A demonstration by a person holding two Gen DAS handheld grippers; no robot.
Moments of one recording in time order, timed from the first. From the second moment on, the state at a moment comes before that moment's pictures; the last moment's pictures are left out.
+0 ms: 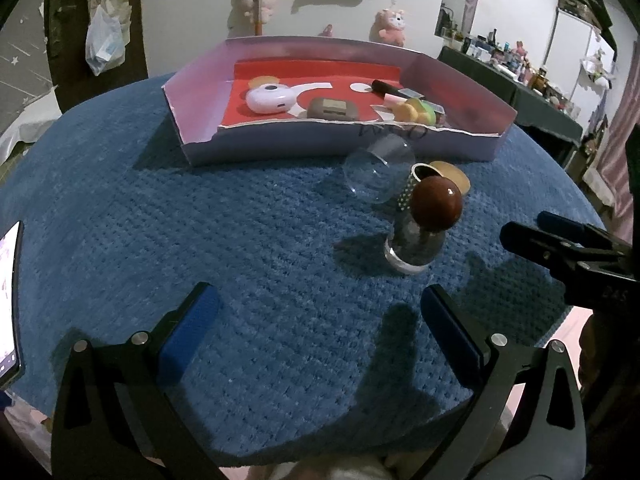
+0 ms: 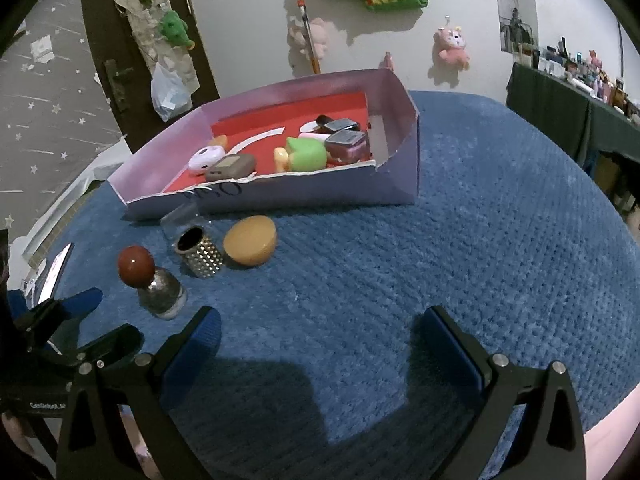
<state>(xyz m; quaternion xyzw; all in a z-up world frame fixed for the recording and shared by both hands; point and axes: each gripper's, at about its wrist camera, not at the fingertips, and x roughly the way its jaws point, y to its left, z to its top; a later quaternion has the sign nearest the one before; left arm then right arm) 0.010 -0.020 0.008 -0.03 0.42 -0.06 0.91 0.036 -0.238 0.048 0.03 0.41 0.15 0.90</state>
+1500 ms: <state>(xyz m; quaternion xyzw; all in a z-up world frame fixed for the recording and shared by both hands) 0.042 -0.057 0.012 -0.01 0.39 -0.13 0.91 0.090 -0.184 0.052 -0.04 0.43 0.19 0.88</state>
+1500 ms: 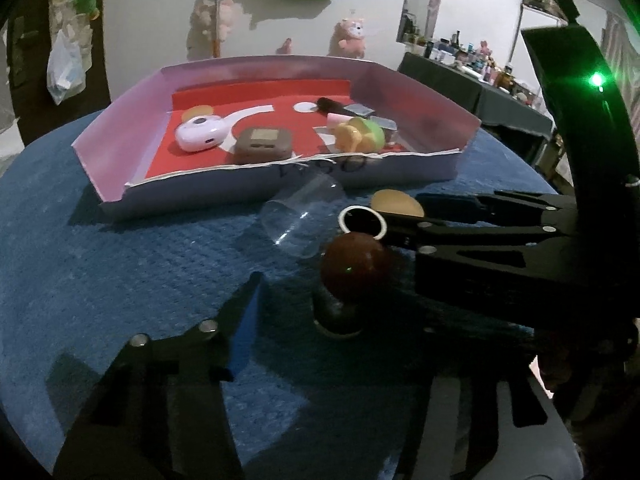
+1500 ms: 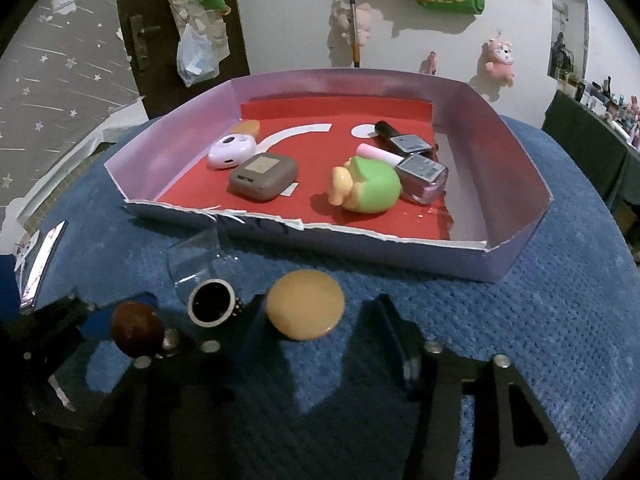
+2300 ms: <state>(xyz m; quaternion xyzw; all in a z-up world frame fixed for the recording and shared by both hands) 0.039 -0.030 0.013 -0.05 0.39 -0.12 0.91 0.070 -0.199 0.056 0.00 0.43 0.20 0.88</state>
